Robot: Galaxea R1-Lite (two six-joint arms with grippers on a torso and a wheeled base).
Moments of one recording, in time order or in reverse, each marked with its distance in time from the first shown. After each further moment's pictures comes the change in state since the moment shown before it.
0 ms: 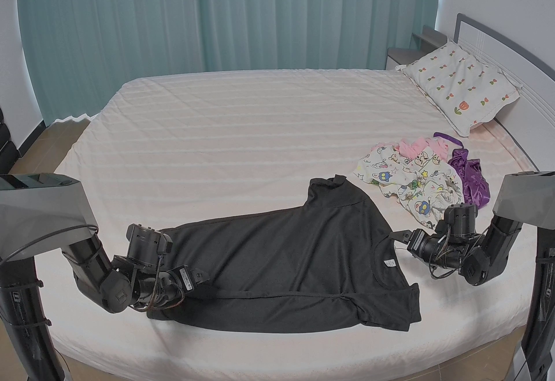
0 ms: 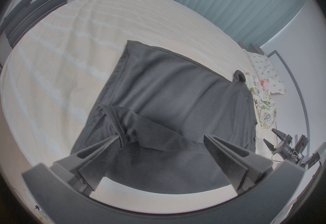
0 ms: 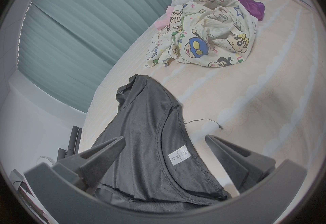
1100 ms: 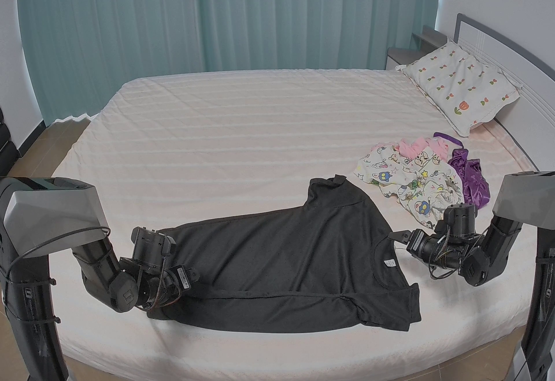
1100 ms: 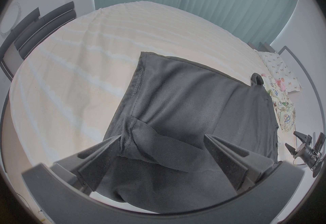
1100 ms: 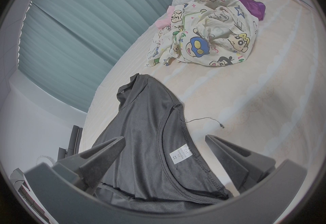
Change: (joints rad) left arm 0.011 0.081 -0.034 -0.047 0.167 0.062; right arm 0.004 -0.003 0.004 -0.001 0.000 0.001
